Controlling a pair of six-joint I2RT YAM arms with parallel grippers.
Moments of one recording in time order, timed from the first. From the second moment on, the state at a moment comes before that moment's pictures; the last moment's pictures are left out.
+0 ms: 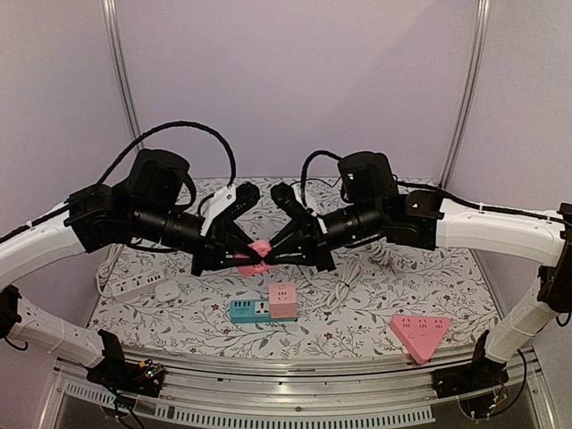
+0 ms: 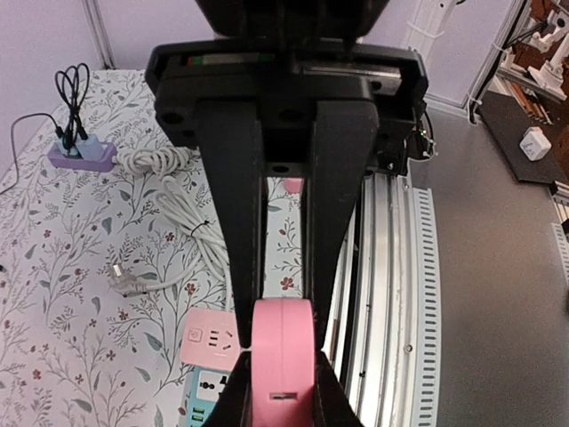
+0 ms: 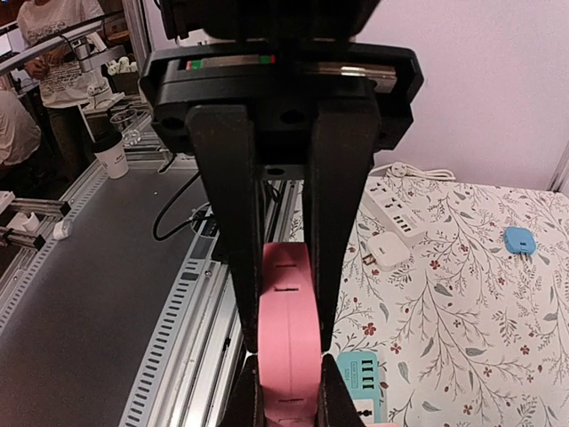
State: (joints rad) left arm -0.97 1.18 1.19 -0.59 0.40 0.17; right arm 1.01 1.56 1.30 -0.13 -0.68 -0.17
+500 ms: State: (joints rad) left arm -0.98 1.18 1.19 -0.55 0.15 0.03; right arm 1.02 1.56 1.30 -0.13 -0.51 -0.17
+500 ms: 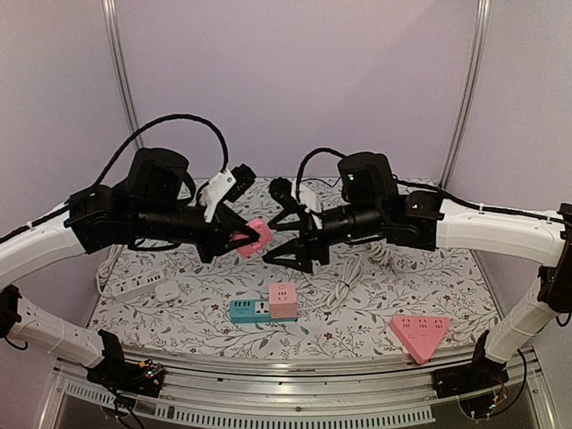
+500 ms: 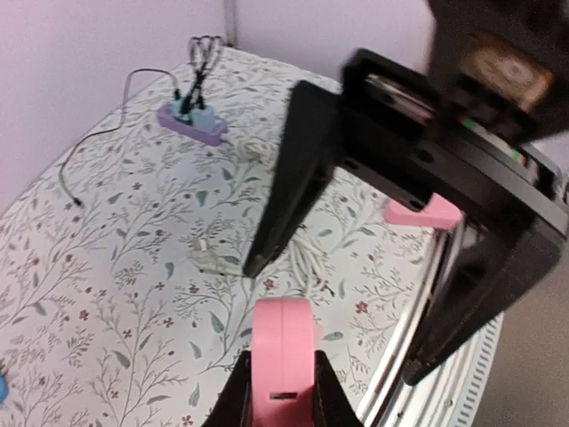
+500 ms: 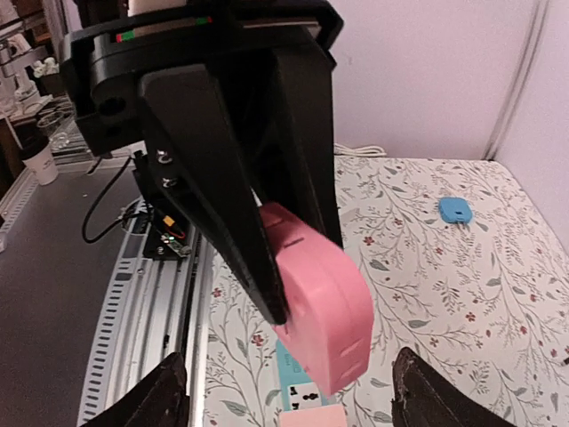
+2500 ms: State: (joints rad) left arm -0.98 1.23 1.13 -0.38 -0.47 -1.21; right arm 1.29 2.07 1.36 1.00 0.72 -0.88
